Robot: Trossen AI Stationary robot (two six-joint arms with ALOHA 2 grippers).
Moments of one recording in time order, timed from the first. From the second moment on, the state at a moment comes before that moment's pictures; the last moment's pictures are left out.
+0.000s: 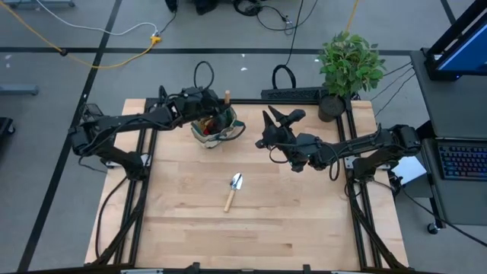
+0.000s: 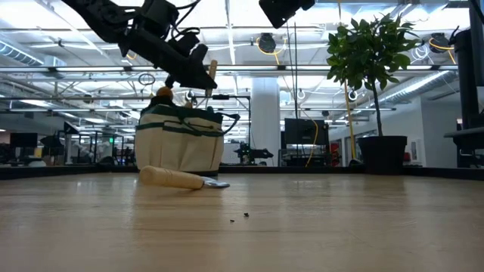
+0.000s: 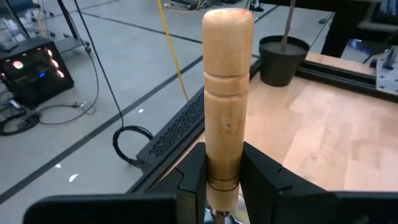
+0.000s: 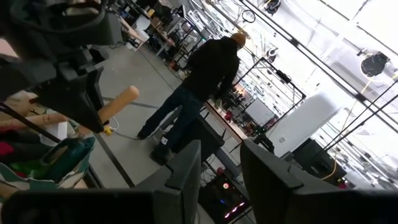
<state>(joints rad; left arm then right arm) 0.52 1.38 0.86 0.19 -0.05 0.00 0.11 1.49 1.04 0.66 1.15 -0.90</state>
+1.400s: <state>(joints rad) 0.55 1.43 0.86 0.28 -0.11 0.07 0.11 1.49 1.04 0.66 1.15 -0.90</state>
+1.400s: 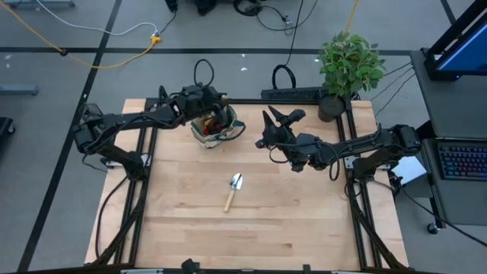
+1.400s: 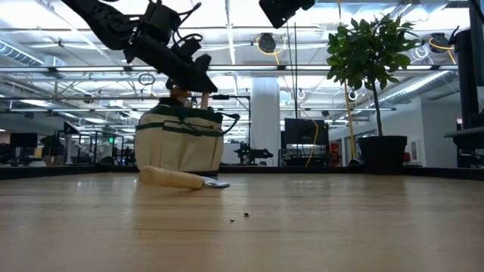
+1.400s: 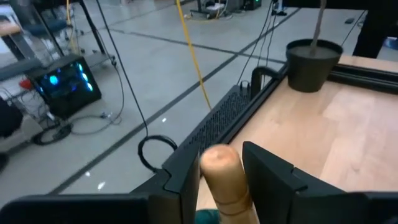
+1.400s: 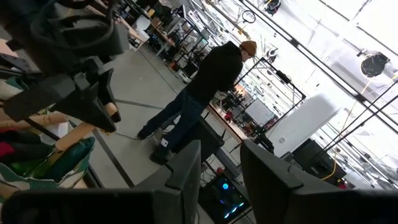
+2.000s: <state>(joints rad) 0.54 1.44 0.86 0.34 -0.07 0.11 0.11 1.49 1.04 0.66 1.15 -0.90</state>
